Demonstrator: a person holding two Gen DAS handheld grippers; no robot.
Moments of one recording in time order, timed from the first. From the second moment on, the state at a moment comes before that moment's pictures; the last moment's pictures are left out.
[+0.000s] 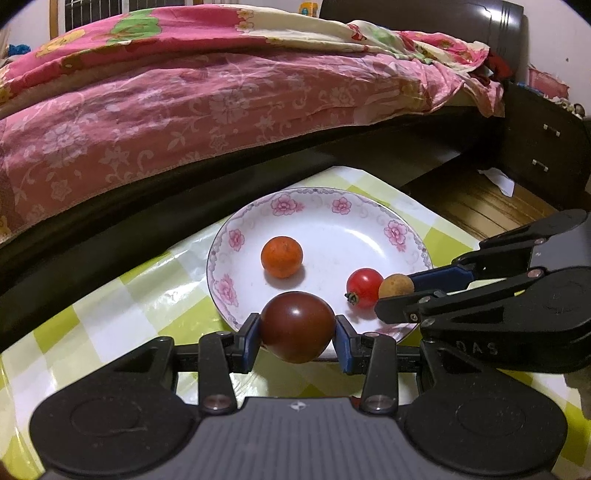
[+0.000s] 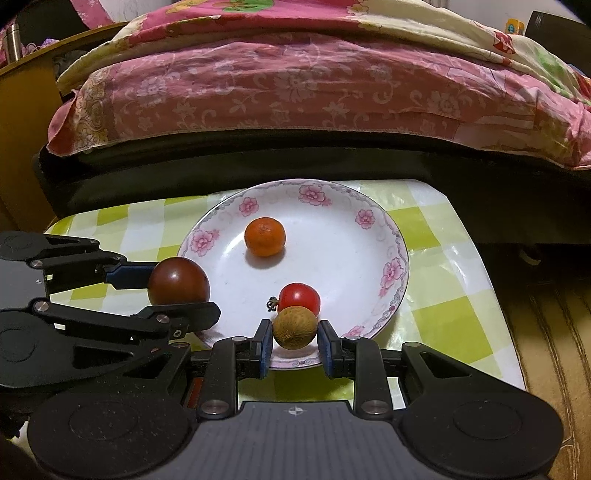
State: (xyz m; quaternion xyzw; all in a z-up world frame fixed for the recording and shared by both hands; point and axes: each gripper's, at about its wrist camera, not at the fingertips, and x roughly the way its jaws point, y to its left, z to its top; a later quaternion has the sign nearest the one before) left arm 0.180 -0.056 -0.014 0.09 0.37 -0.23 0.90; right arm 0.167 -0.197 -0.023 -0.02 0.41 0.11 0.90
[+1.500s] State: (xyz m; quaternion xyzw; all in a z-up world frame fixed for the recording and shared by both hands) left arm 0.120 -0.009 -0.013 0.11 0.40 -0.26 0.87; right arm 0.122 -0.193 -0.021 -0.02 0.44 0.17 0.88
